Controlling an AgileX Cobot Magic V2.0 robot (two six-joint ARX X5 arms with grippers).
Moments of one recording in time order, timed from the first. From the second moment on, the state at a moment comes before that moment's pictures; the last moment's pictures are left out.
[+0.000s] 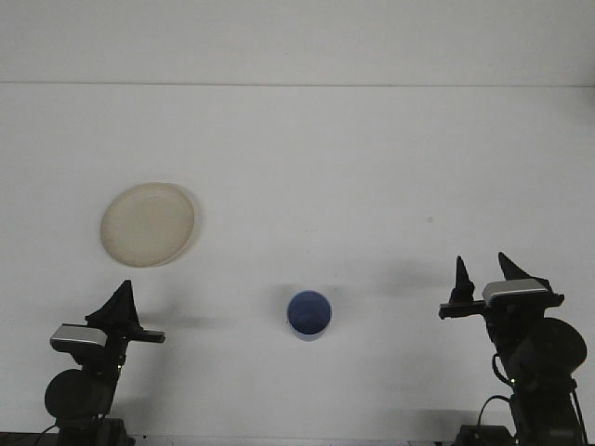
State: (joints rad) left arm -0.03 0.00 0.03 0.17 0.04 -0.05; right arm -0.03 0.49 0.57 -0.26 -0.13 -0.02
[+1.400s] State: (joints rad) left arm -0.03 0.57 0.95 -0.89 0.04 -0.04; right arm -0.03 0.48 0.57 -0.24 -0.13 -0.02
